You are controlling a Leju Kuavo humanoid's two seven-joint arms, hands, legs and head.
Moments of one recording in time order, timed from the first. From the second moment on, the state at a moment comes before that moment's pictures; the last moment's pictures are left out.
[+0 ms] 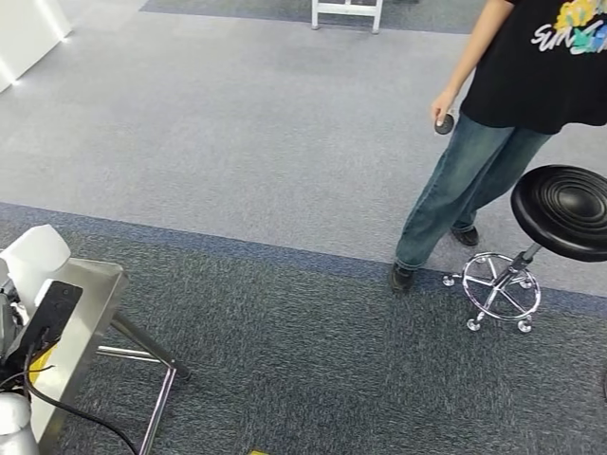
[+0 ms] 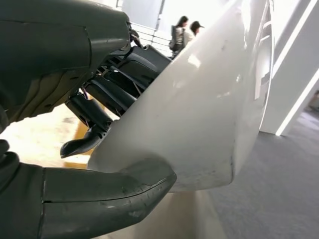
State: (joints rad) left arm -0.03 -0.21 0.39 -1.75 -0.86 -0.11 -0.08; right arm -0.04 0.21 -1.13 -0.33 1.56 0.00 -0.27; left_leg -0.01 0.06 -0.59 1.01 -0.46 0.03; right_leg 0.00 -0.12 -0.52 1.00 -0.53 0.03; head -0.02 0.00
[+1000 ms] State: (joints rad) left arm -0.02 -0.21 0.41 -1.78 -1.04 -0.03 -0.11; right arm -0.02 0.26 -1.11 -0.37 1.56 0.02 -0.27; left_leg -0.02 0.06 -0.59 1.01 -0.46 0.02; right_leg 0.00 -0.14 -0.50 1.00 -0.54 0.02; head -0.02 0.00
